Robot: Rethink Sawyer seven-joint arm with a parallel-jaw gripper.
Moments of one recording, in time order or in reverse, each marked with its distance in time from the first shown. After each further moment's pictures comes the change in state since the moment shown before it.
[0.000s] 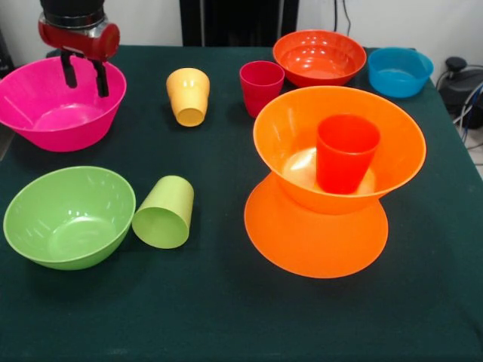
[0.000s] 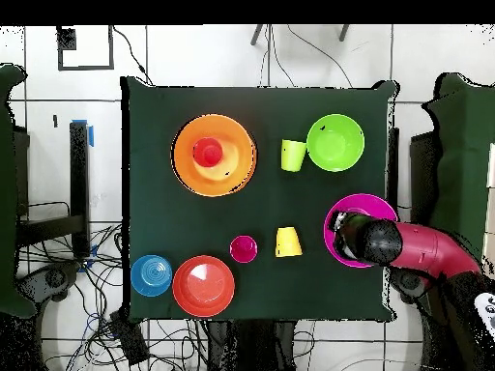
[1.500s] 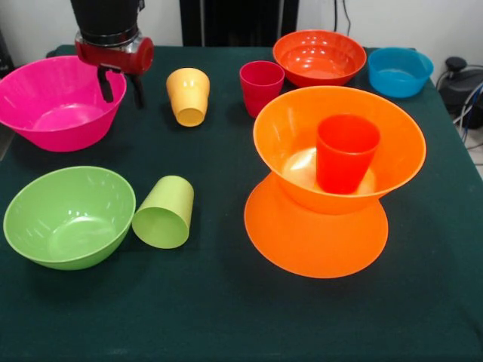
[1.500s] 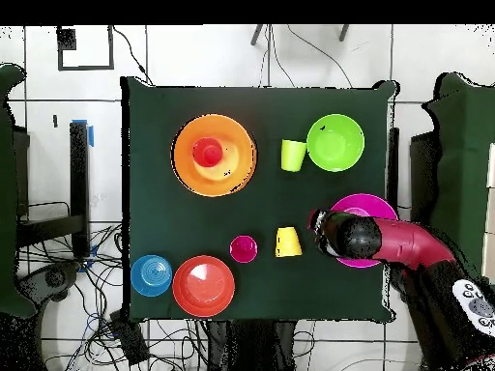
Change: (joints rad) arm 0.018 0.061 0.039 0.013 0.002 -0.010 0.000
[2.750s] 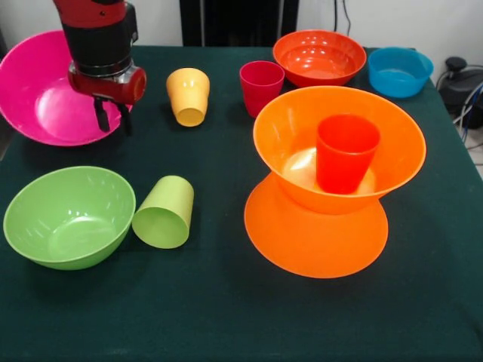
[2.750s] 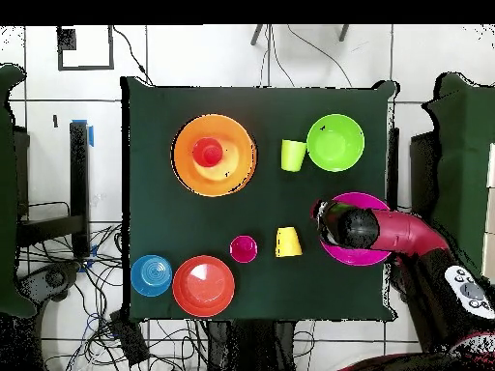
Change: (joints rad) arm 0.023 0.088 -0.022 -0.104 -0.036 -0.045 0.000
